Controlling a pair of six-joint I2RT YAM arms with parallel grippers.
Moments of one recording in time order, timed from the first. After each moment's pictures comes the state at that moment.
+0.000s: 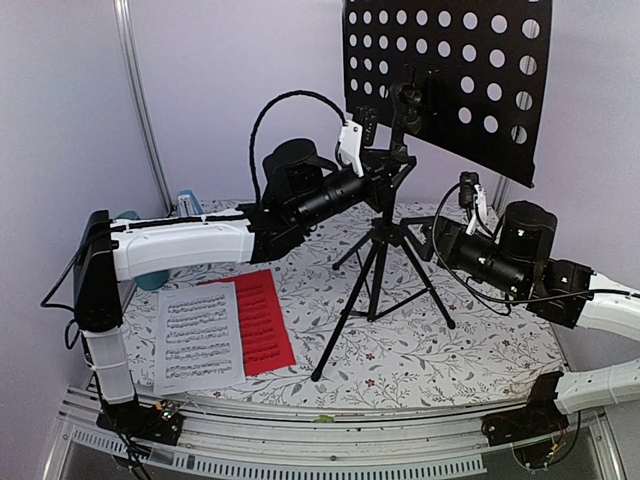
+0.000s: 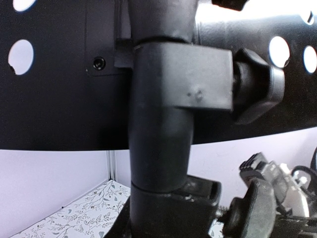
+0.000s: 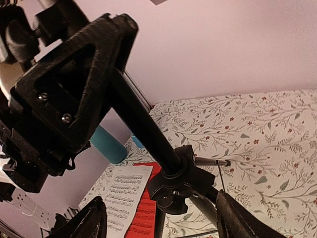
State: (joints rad) left arm -1.00 1.92 1.63 0.55 0.07 -0.10; right arm 0.90 0.97 0.80 0.04 0.19 0.66
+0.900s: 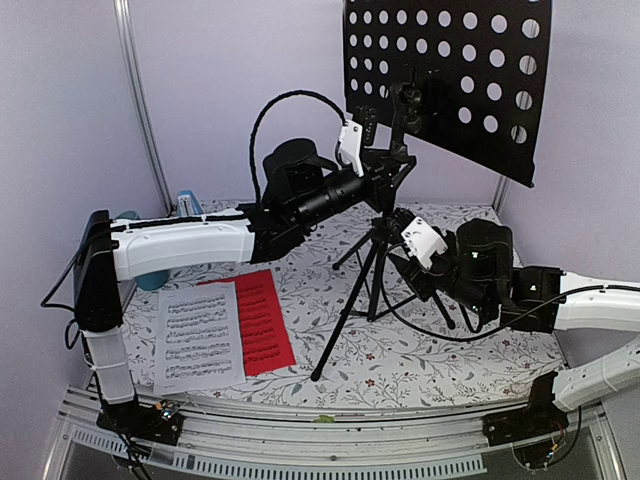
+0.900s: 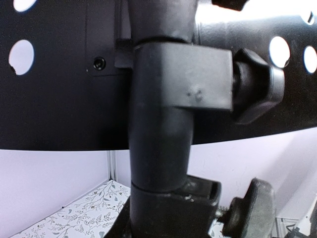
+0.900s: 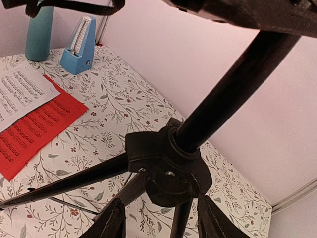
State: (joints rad) left arm -1.00 1.92 1.63 0.55 0.06 -0.11; right arm 1.07 1.12 0.83 0.02 0.52 -0.32
